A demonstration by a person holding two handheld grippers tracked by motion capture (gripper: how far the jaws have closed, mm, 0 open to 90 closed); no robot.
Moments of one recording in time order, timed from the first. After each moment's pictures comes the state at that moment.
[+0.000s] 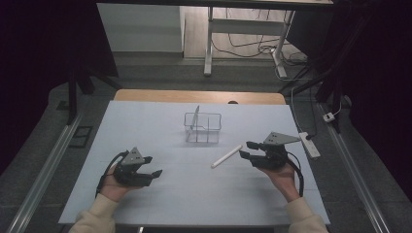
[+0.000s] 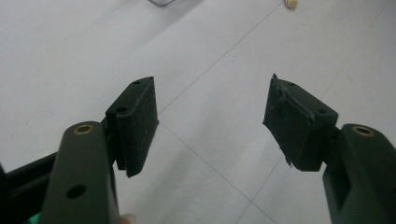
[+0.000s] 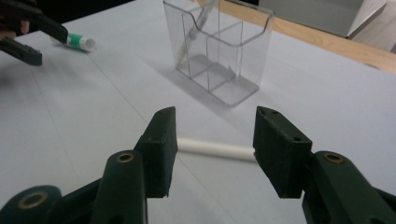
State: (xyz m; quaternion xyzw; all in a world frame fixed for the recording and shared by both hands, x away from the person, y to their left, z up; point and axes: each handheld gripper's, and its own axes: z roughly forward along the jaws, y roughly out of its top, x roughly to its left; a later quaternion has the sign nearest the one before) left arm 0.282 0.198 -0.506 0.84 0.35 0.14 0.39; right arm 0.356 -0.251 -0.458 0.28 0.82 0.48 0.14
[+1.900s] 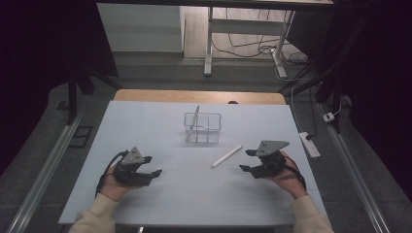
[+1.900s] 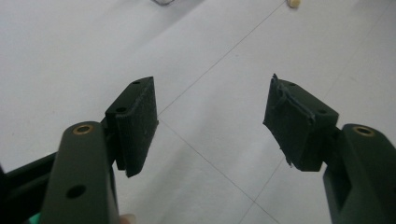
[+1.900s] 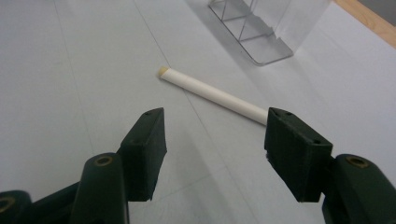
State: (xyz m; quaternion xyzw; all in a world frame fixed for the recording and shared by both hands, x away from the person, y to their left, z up) left arm 0.283 0.199 -0.507 0.84 0.35 0.14 0.38; right arm 0.354 -0.248 -0.471 0.15 0.90 0.38 0.15
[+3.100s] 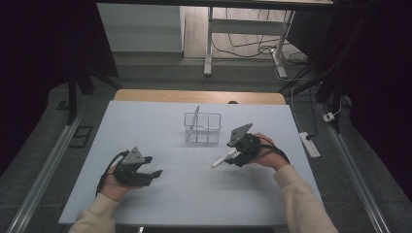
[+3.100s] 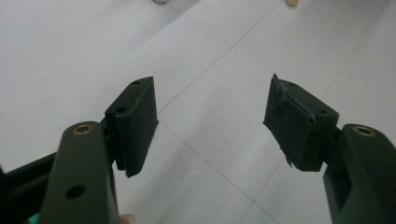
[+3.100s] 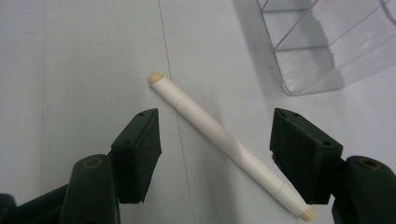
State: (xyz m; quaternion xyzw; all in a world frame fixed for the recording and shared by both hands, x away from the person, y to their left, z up) left arm 0.284 0.198 -0.508 0.84 0.35 0.14 0.38; right arm 0.412 -0.181 -0.473 0.03 0.96 0.27 0.09
